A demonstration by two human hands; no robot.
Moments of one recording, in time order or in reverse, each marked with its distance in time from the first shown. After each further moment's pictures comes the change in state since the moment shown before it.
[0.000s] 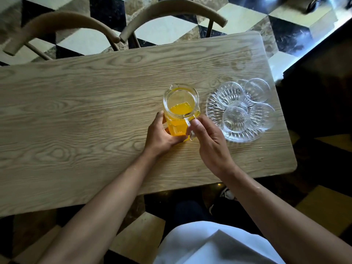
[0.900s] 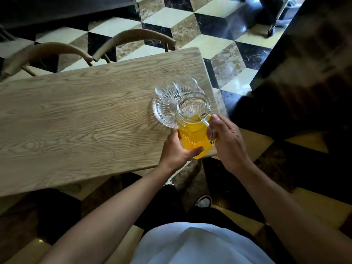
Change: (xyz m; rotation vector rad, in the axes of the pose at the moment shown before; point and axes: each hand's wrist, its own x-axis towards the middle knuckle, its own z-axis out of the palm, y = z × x) left_hand -0.168 0.128 0.214 -0.012 -0.019 0.072; right_hand -0.141 -0.027 -0.244 0.345 0.095 0.032
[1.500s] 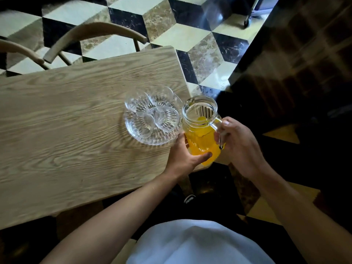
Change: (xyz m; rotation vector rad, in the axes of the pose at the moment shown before) left_hand 0.073 0.036 0.076 -0.110 -0.204 -0.021; right_hand 0.071 -0.030 -0.080 -0.172 0.030 0.124
